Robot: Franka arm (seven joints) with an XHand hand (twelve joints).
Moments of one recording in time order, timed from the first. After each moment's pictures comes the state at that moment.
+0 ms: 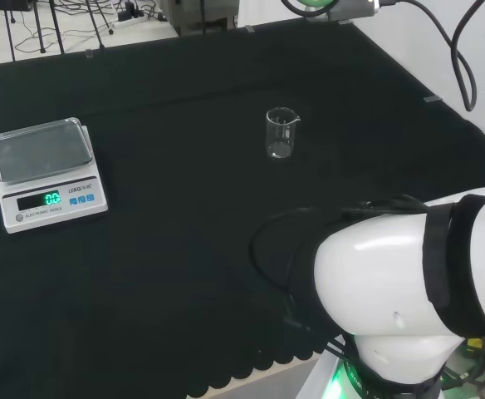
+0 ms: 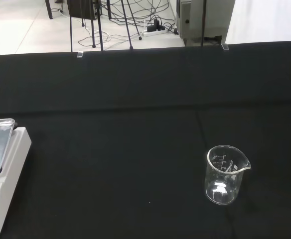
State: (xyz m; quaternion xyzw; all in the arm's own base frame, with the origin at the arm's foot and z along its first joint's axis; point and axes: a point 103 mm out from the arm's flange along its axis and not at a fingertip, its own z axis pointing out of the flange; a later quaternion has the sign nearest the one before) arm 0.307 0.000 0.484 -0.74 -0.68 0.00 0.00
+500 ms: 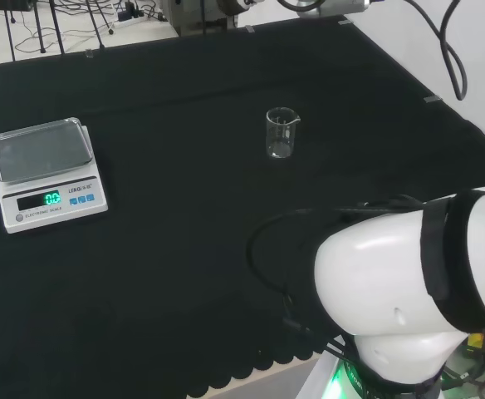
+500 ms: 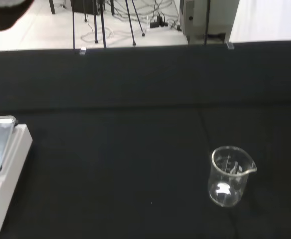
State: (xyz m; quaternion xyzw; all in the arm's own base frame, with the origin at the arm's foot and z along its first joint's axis) arm 0.323 0.004 0.478 -0.73 -0.68 0.01 0.01
